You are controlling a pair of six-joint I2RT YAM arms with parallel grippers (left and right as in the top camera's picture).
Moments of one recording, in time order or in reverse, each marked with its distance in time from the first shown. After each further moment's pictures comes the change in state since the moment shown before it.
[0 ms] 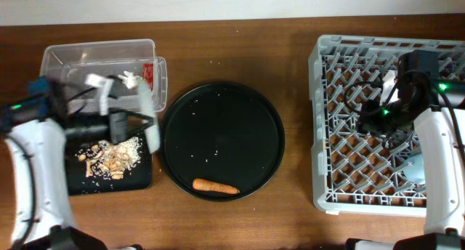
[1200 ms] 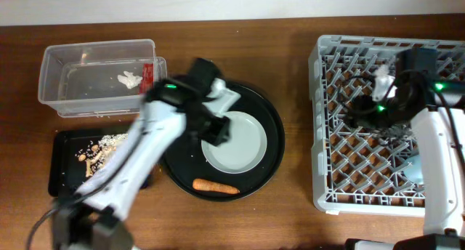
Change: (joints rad) left arm -0.721 0.136 0.088 0.214 -0.698 -0.523; right arm 0.054 0.000 0.000 0.073 -0.140 -0.026
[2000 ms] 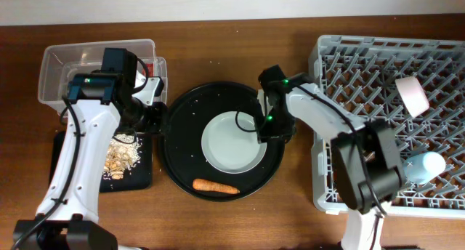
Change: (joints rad) left arm 0.360 -0.061 0.009 -0.131 -0.103 -0.056; right arm 0.522 0.559 0.002 0.280 -0.027 0.114
